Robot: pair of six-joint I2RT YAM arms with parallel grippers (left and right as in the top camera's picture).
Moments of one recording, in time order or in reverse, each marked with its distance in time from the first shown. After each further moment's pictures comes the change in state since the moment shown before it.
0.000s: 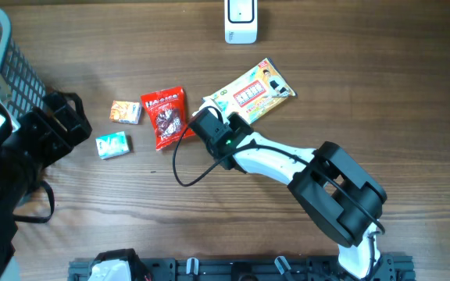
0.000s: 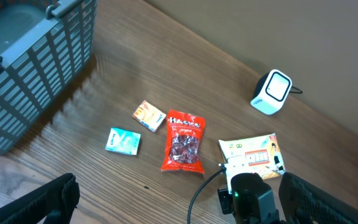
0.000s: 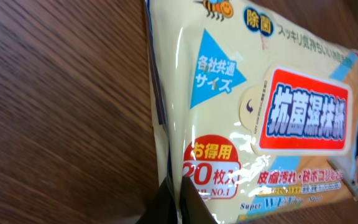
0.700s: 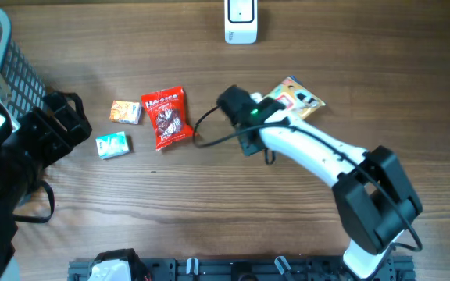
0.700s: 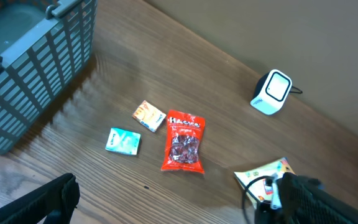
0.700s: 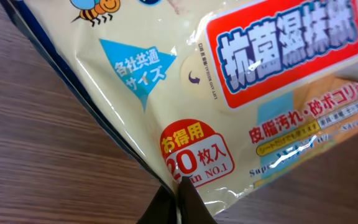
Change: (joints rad) left arm 0.000 0.000 0.000 0.000 0.000 0.000; right arm -0.167 -0.145 0.110 -0.596 -0.274 0.399
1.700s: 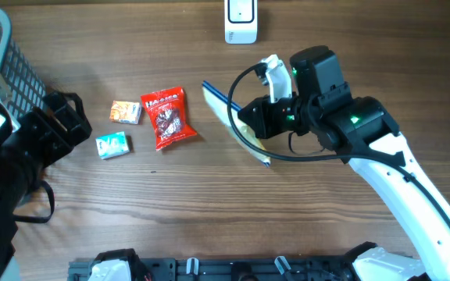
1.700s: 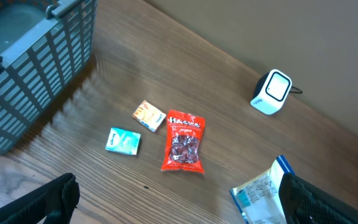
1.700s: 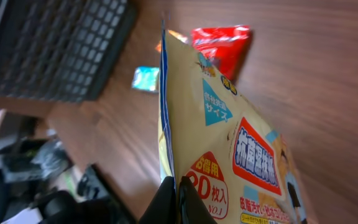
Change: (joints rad) left arm 0.000 0.000 0.000 0.000 0.000 0.000; right arm -0.179 -0.487 0.030 0.109 -0.829 -0.023
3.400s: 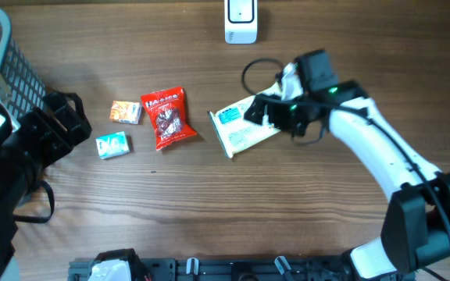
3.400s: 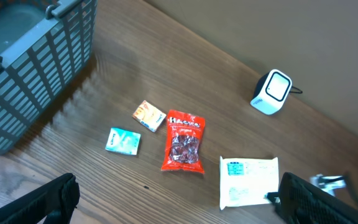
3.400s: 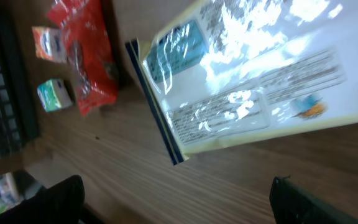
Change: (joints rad) left arm 0.000 0.000 0.000 0.000 0.000 0.000; right arm -0.137 0.284 -0.179 0.122 0.006 0.219
